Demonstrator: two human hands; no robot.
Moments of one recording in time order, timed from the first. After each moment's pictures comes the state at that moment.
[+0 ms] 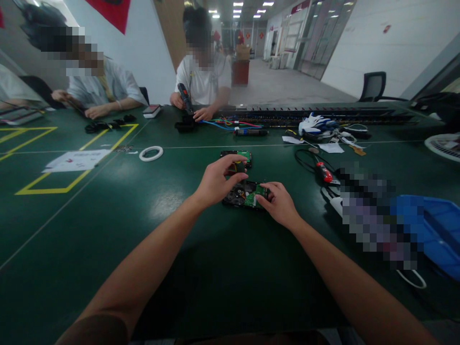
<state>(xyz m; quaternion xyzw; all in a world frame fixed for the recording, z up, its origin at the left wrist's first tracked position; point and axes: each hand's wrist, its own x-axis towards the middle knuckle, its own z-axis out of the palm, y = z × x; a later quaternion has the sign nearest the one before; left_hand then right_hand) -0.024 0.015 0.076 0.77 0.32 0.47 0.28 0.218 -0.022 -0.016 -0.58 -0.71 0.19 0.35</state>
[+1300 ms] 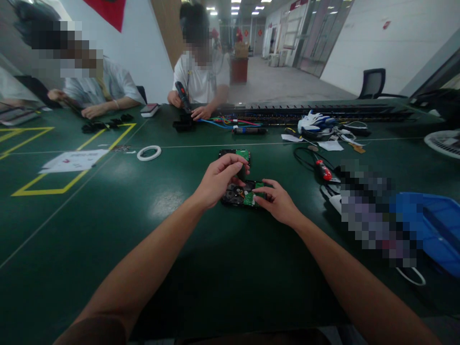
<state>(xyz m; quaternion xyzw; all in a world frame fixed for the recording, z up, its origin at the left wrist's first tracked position) -0.009 0.001 0.088 0.62 0.30 0.48 0.54 0.225 -0.022 -0.009 -0.52 -0.75 0.24 0.32</state>
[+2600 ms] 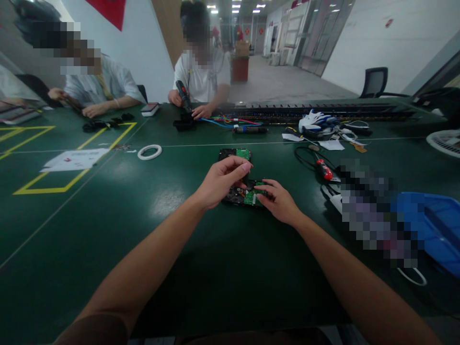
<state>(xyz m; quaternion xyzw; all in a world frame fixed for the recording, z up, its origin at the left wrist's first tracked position) -0.008 0.000 0.084 0.62 0.29 0.46 0.57 0.226 -0.020 -0.010 -0.52 -0.76 0.22 0.32</state>
